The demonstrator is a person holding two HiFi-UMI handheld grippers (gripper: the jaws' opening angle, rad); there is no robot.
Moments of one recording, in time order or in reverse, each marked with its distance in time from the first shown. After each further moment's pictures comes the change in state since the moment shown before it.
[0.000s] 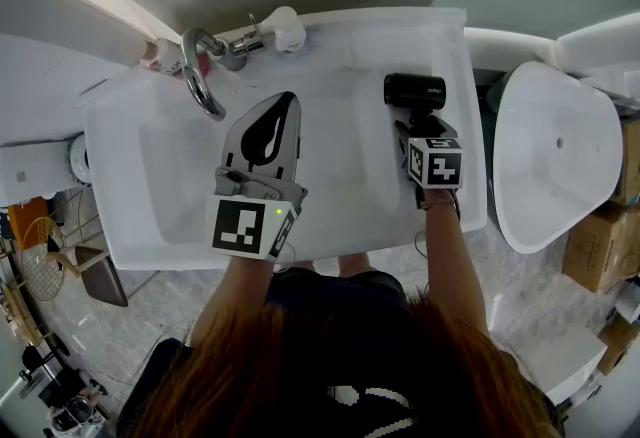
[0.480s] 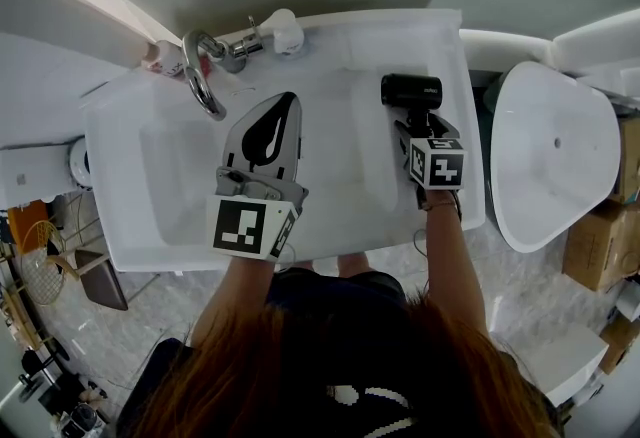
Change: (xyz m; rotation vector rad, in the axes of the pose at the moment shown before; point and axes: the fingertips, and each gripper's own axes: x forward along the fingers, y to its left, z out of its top) left arm -0.003 -0.005 0.008 -0.001 -0.017 -0.009; right arm -0.013 -0.003 0.006 -0.003 -0.018 -0.009
